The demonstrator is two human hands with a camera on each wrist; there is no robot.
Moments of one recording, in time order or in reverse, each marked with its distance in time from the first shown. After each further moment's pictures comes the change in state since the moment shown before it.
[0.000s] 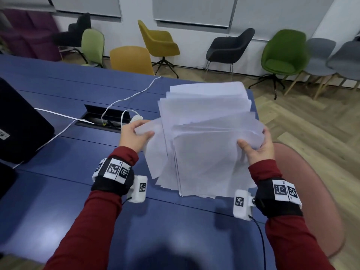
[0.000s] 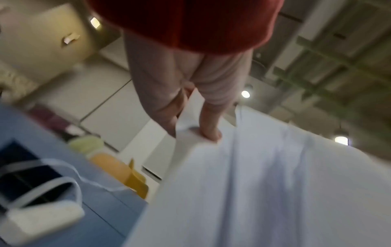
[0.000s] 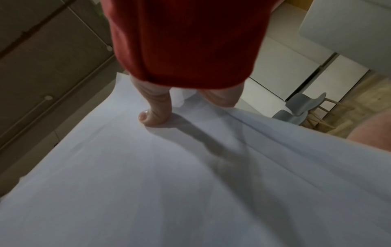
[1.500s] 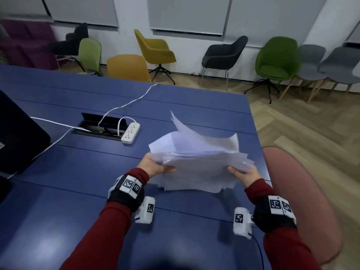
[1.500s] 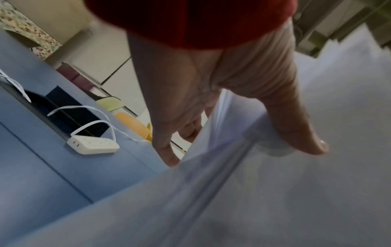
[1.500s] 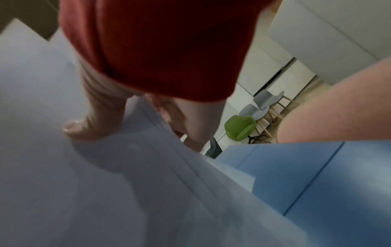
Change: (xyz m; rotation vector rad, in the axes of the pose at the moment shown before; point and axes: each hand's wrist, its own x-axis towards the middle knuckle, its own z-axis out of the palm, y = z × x) left_hand -0.017 -0.059 0.048 -0.142 -0.450 -0.093; right_hand -0.029 0.035 -0.009 0.054 -0.265 0.166
